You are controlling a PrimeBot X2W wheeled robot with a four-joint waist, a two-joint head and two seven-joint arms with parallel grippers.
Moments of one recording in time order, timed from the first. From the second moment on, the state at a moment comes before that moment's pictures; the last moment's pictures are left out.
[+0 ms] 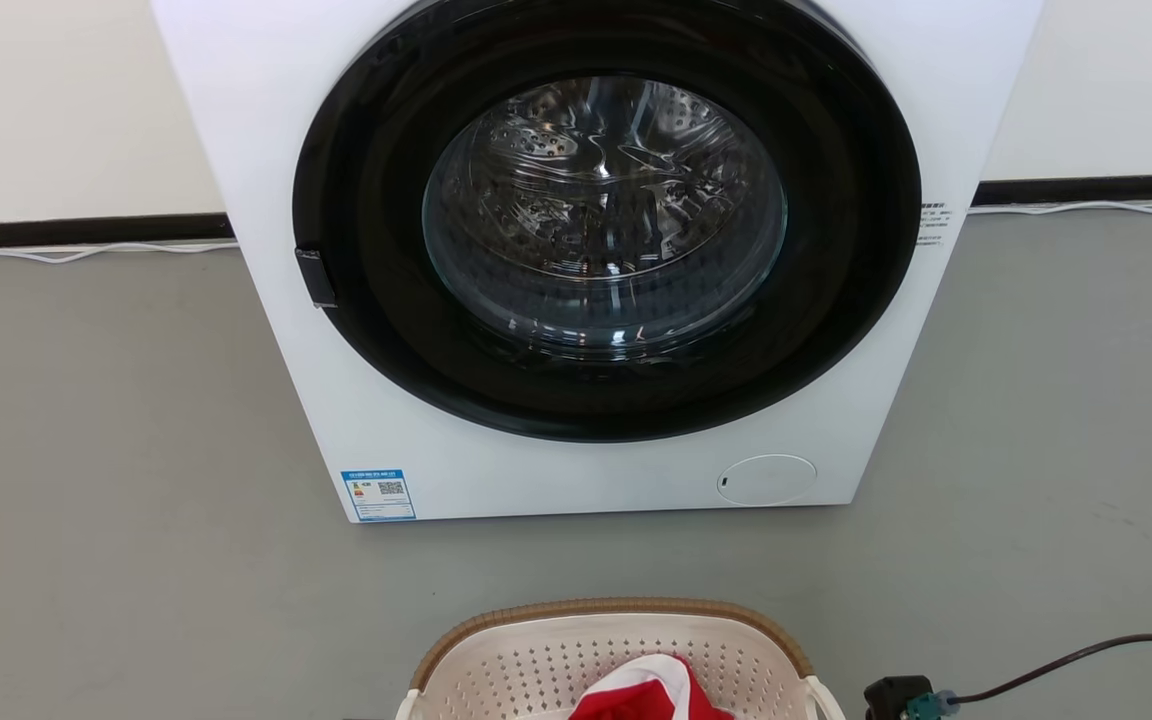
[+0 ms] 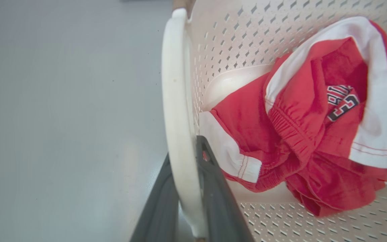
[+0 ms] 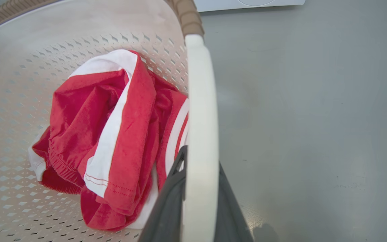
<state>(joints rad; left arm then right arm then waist) -0.31 0.01 -0.68 1.29 -0.68 0.07 -0.15 -0.37 -0.05 0.88 1.27 0.94 0.12 -0.05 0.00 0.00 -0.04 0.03</state>
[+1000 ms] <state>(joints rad) -0.41 0.01 -0.69 1.29 -0.70 0.08 -0.19 -0.50 -0.05 0.96 1.29 1.03 0.12 -0.11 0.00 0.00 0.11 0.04</state>
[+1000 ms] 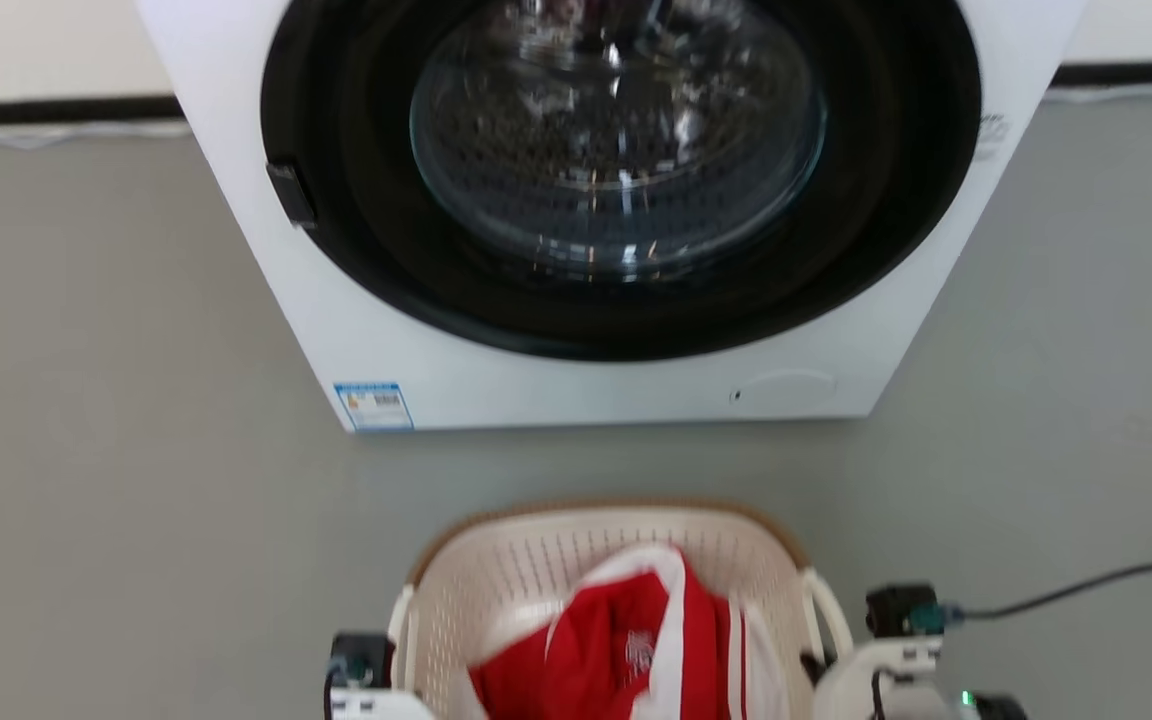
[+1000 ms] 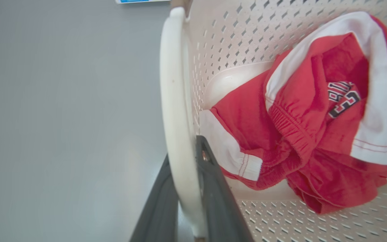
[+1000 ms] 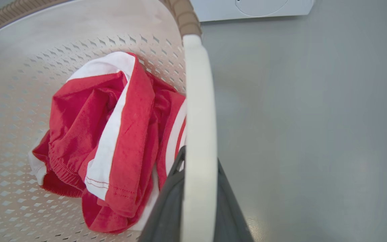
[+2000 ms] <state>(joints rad) -0.91 0.02 -0.69 1.25 -0.69 0.14 -0.25 -0.95 -0.07 0.55 1.30 0.63 0.12 -0.18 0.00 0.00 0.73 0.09</state>
